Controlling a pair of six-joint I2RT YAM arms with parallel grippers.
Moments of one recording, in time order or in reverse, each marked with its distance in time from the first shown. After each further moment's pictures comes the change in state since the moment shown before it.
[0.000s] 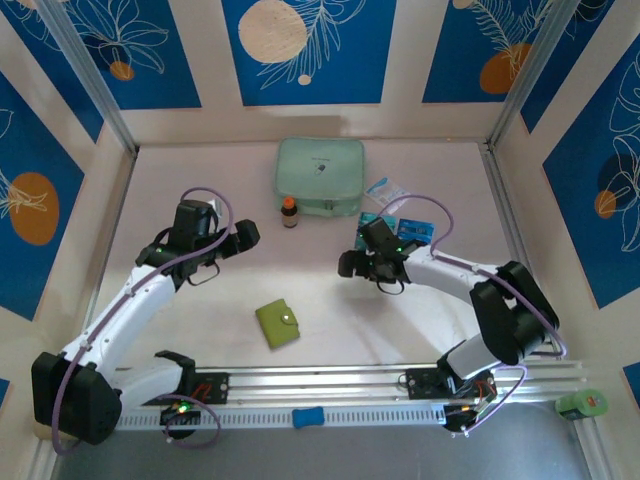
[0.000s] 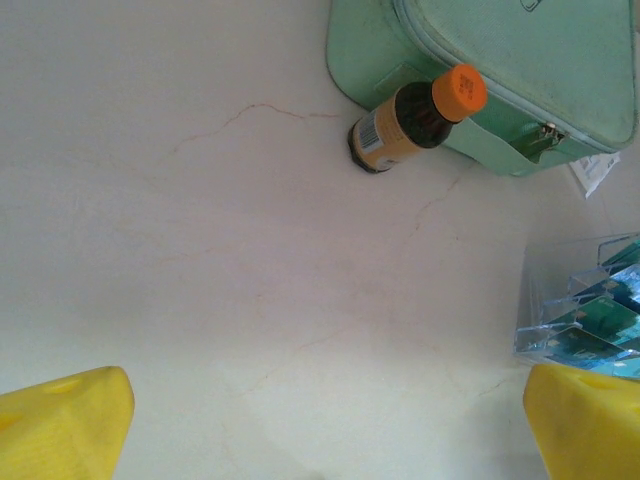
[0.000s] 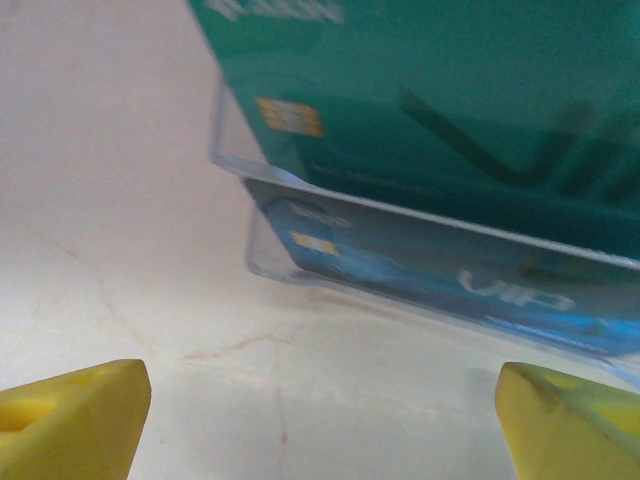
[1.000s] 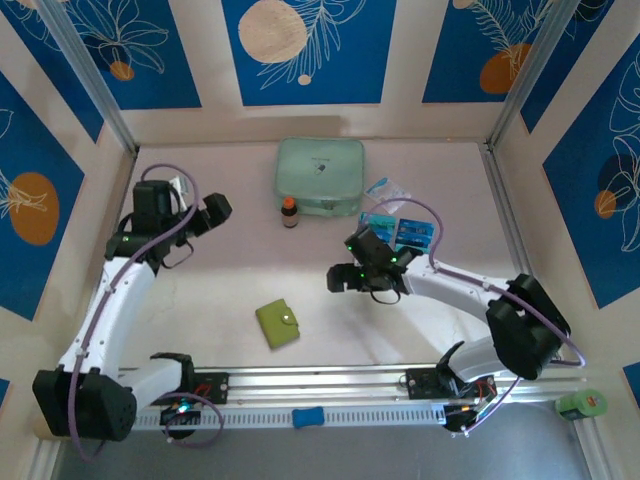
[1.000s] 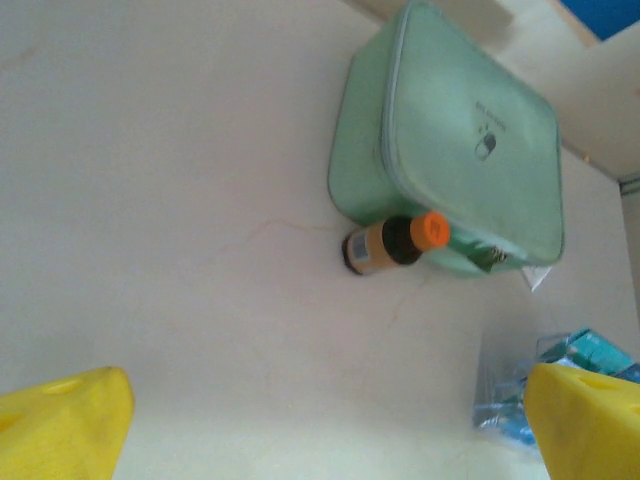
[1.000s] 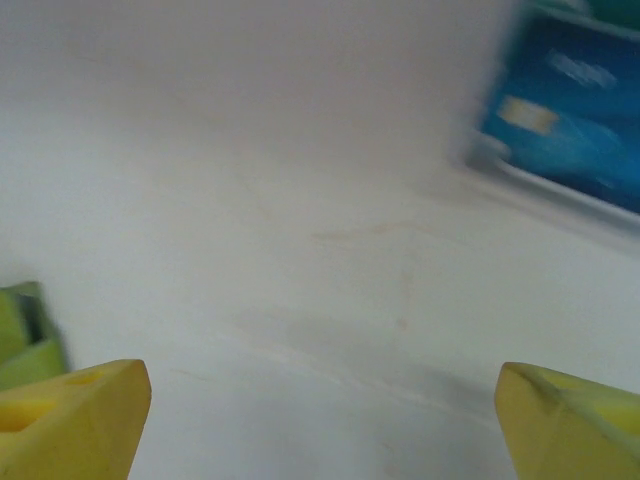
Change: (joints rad) left arm 0.231 -0.011 0.137 -0.060 0.138 0.070; right arm 0.134 -0.111 -0.015 -0.106 0.002 -0.021
